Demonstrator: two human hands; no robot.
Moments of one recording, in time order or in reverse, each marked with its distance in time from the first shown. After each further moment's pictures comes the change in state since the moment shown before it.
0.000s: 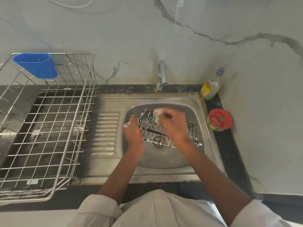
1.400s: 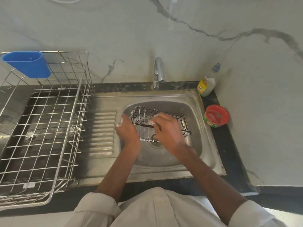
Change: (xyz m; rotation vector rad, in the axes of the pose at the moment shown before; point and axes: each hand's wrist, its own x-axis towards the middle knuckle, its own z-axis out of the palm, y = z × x) left_hand 0.000 0.015 0.001 0.012 0.189 -0.061; right_hand -0.014 0.035 0.004 -0.634 -0.064 -0.532
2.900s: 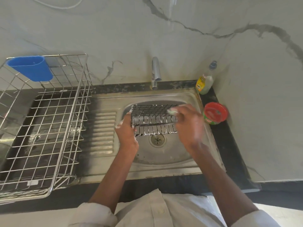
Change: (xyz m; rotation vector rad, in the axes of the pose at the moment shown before) left_hand -0.019 0.007 -0.017 -0.085 -0.206 -0.037; right_hand -0.012 0.024 -0.053 -0.004 0.351 0.173
